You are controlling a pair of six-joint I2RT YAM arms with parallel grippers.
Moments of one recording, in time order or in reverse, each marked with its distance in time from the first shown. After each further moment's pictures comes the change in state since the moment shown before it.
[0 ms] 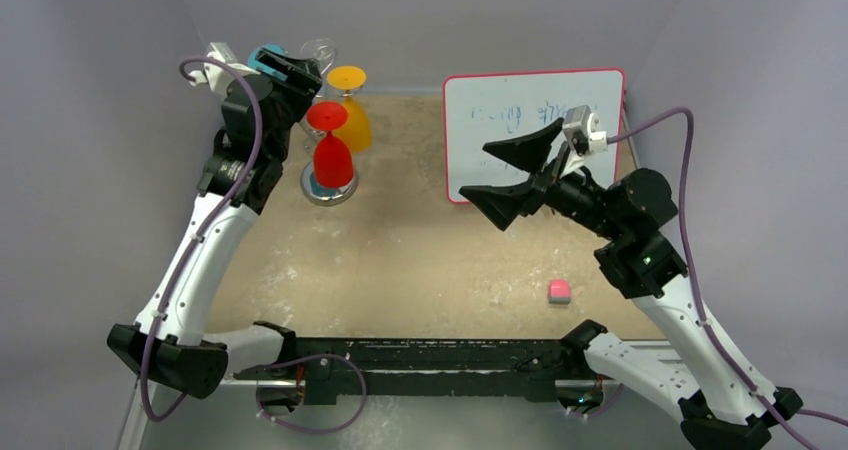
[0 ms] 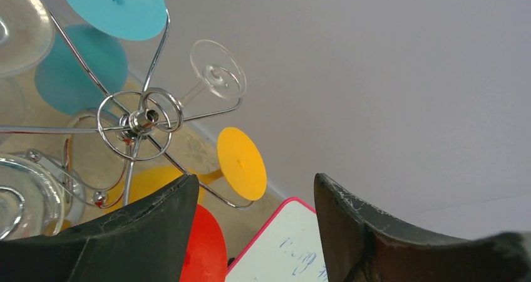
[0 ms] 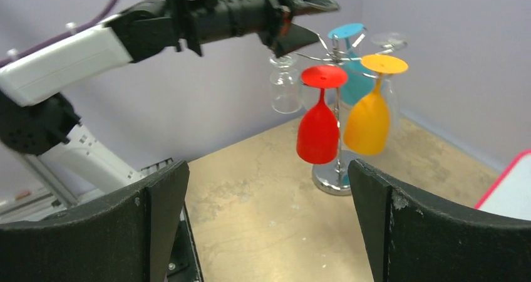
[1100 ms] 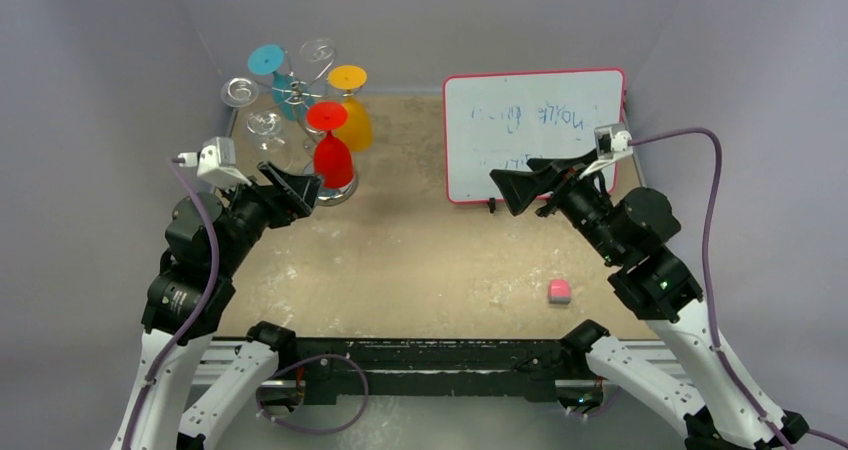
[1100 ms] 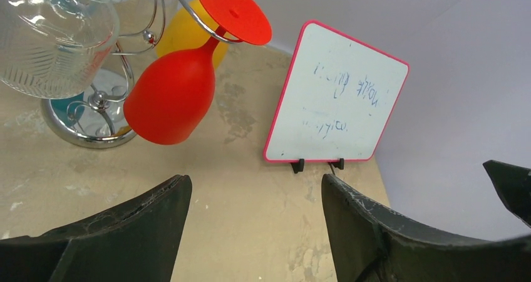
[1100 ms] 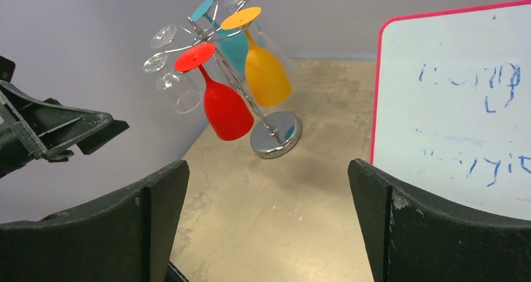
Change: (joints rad) left arm 0.000 -0.606 -0.338 -0.320 0.411 0.335; right arm 0.000 -0.120 -0.066 -0.279 0.522 0.168
